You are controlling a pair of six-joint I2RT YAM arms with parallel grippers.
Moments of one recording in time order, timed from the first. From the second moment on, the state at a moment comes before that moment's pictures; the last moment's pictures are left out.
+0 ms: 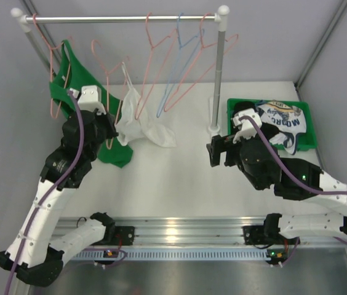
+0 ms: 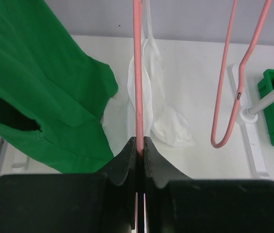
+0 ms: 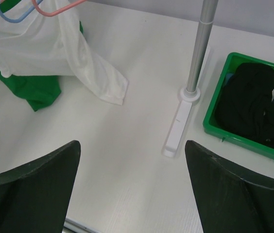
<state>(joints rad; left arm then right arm) -0.44 0.92 1.29 -0.64 -0.36 -0.23 1.26 0.96 1.28 -0.70 0.83 0.36</state>
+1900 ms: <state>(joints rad) 0.03 1.31 1.75 -0.75 0.04 -0.13 1.26 0.97 1.28 -0.71 0.81 0.36</state>
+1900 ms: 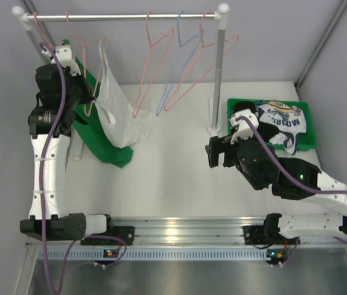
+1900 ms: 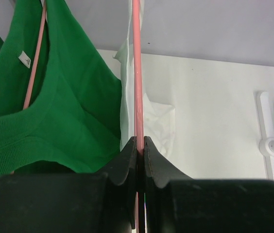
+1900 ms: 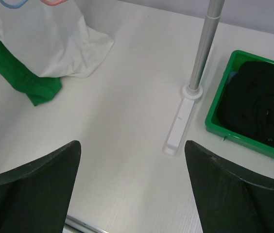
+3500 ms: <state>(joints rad) 0.04 1.09 1.74 -0.71 0.04 -0.19 1.26 1.00 1.28 -0.70 0.78 0.35</state>
